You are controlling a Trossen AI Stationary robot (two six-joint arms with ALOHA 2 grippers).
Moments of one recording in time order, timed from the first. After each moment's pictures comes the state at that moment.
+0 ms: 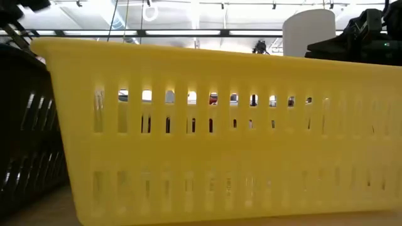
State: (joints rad) left arm -0.67 0.55 0.42 -0.35 -0.04 -0.71; right arm -0.43 0.01 0.01 0.16 -0.20 0.29
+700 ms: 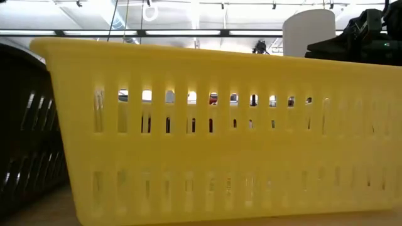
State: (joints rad) left arm -0.98 1.22 0.89 -0.64 -0.18 -1.12; right arm -0.43 0.01 0.01 0.16 -0.20 0.29
